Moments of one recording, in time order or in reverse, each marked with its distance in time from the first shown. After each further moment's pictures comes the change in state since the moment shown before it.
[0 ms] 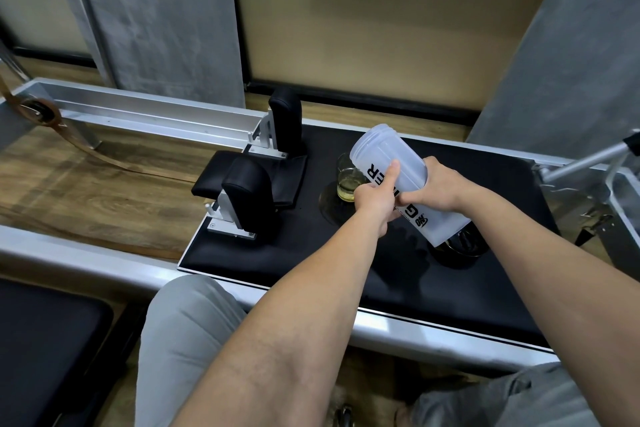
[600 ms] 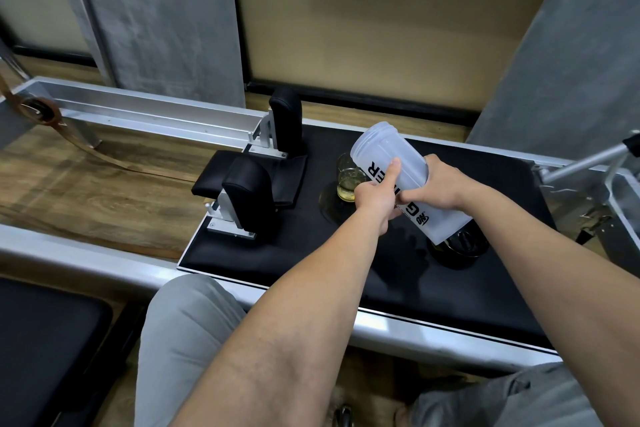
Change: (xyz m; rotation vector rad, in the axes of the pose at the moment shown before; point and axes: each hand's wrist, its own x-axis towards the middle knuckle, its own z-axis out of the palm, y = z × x) left_hand 0.000 0.003 0.001 -0.008 -0.003 -0.002; right_hand -0.001 -0.003 -0.005 -0.027 0.013 -0.004
